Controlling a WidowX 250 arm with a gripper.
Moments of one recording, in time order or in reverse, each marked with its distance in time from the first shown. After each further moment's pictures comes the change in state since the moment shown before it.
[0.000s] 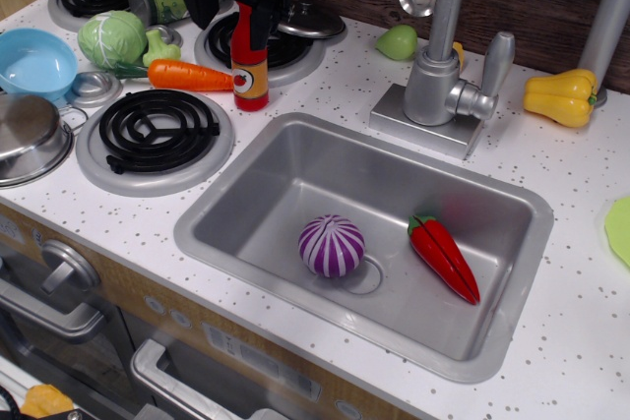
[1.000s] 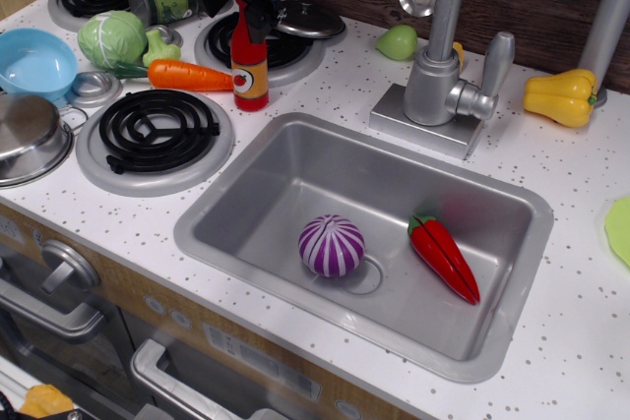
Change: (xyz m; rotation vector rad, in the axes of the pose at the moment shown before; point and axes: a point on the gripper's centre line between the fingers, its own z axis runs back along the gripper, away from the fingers) arm 0.015 0.007 -0.013 -0.059 -0.120 -0.190
